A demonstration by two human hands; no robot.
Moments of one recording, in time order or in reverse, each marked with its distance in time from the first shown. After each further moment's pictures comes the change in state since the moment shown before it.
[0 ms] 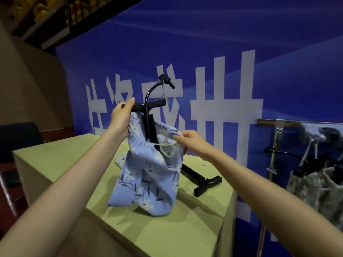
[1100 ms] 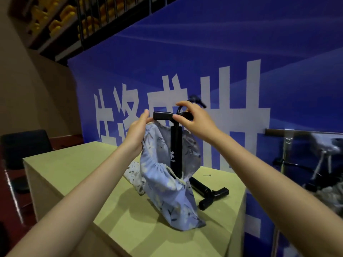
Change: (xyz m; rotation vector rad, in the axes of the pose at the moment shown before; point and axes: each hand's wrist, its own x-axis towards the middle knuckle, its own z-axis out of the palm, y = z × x) left_hand -0.034 0.005 0.017 0.029 -0.205 -0.054; right_hand 0.042 -0.048 -0.040 -0.394 0.299 -0.418
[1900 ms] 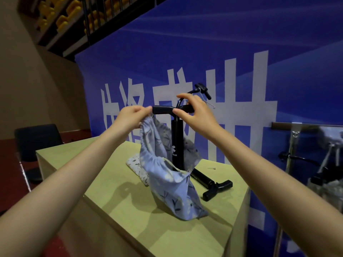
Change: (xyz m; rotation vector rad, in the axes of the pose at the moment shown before) left_hand -0.008 0.025 -0.034 0.381 -0.032 0.181; right_hand -0.011 -0.016 0.008 0.070 0.060 -0.042
